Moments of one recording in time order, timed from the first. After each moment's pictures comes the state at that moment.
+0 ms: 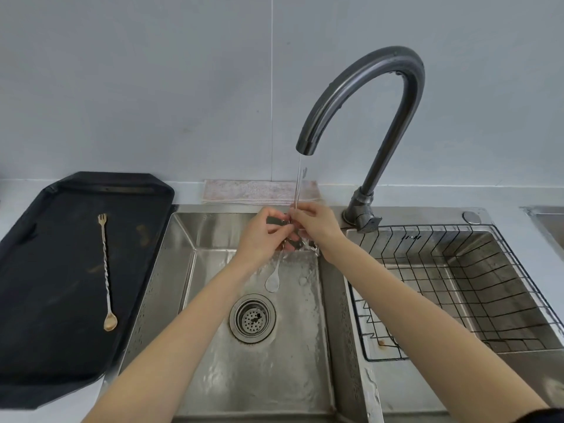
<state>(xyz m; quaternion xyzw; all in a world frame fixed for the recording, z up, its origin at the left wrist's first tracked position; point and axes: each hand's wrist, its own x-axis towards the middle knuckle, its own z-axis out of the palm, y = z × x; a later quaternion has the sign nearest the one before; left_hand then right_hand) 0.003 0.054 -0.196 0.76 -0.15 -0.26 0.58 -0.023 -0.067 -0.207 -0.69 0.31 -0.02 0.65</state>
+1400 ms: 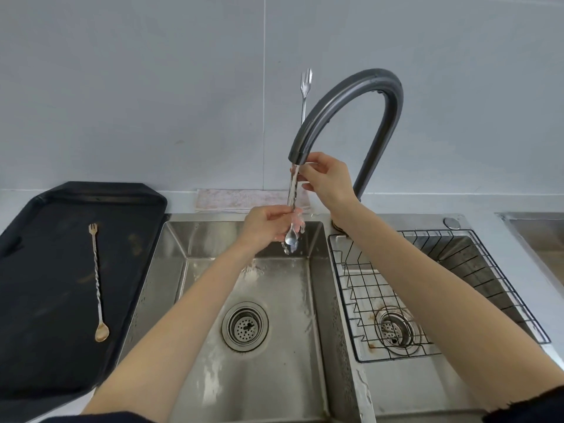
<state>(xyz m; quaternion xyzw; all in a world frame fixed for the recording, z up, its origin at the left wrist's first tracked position) 0.016 0.039 -0.173 0.73 -0.15 -0.30 0.60 -0.016 -0.082 -0.123 -0.73 0.24 -0.17 0.61</state>
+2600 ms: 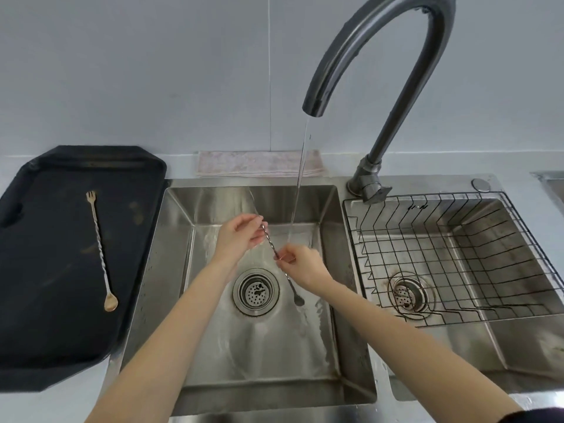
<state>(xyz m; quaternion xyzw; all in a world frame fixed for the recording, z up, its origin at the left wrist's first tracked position) 0.010 0.091 -0.254 0.68 0.02 -0.29 0.68 -0.075 -0.018 -0.287 -0.85 0.24 0.13 0.44</state>
